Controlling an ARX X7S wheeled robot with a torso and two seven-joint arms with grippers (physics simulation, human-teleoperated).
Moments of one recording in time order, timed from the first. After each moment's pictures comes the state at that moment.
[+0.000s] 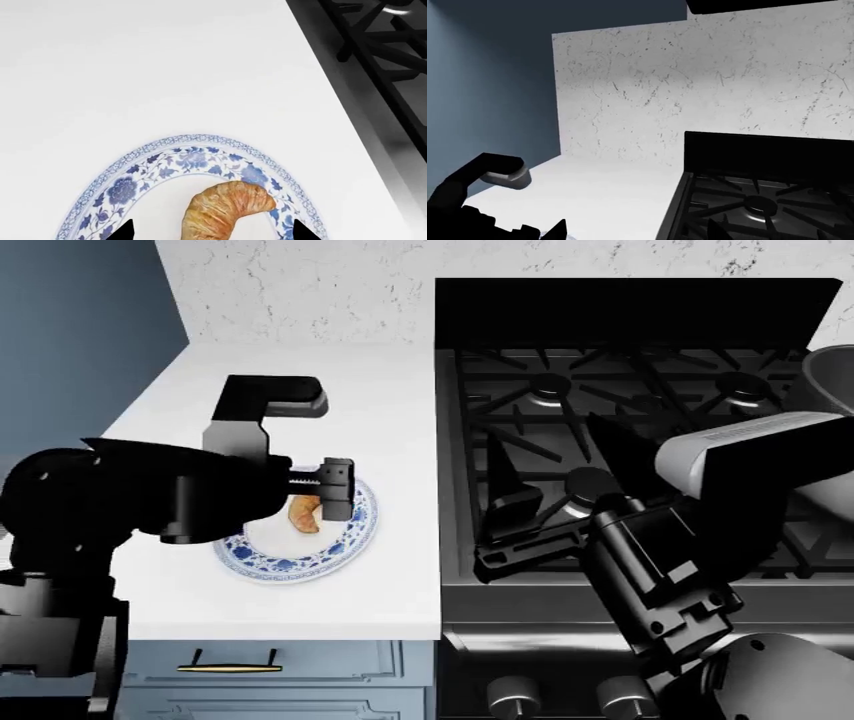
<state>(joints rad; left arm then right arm) -1.14 -0.36 0.28 -0.26 -1.17 -1.40 -0.62 0.64 0.33 0.08 -0.91 1.23 1.22 0.64</state>
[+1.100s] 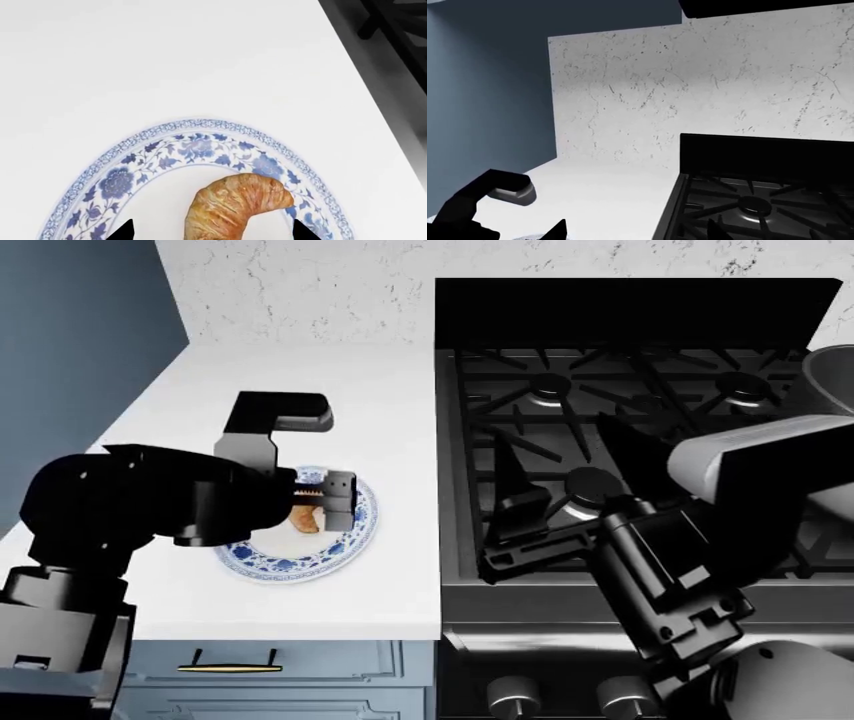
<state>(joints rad) -1.15 -0.36 0.37 -0.36 -1.14 -1.34 -0.56 0.64 0.37 0.06 -0.92 1.27 1.18 0.70</state>
